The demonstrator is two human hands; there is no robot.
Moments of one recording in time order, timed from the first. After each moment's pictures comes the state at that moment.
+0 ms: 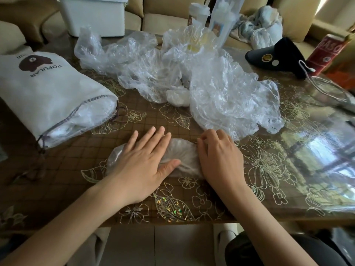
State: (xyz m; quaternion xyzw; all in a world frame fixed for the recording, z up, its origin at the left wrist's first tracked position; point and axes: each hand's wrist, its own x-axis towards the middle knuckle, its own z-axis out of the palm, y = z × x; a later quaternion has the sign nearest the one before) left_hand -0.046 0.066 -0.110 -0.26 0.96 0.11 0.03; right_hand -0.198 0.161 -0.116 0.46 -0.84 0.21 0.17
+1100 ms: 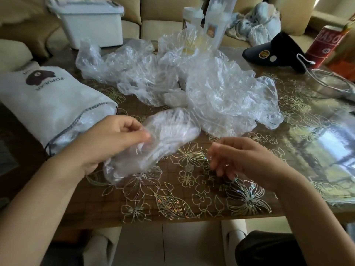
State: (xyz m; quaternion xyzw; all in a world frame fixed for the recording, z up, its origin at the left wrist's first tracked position) left_hand -0.034 0.040 -0.047 -0.38 0.75 0.52 -0.15; right_hand -0.233 0.210 -0.069 0.36 -0.66 0.45 -0.47
